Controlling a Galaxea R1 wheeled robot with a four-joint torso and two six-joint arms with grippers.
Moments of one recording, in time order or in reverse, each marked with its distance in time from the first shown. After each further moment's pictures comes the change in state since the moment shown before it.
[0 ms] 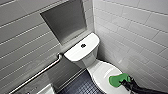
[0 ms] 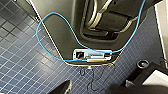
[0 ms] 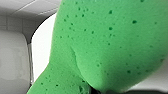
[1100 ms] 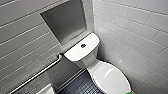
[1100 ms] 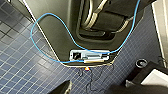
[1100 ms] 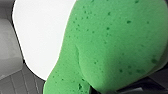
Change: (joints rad) left arm 0.000 0.020 -0.001 0.023 0.001 0.000; right arm -0.281 -0.227 0.377 0.001 0.172 0.004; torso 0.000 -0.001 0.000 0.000
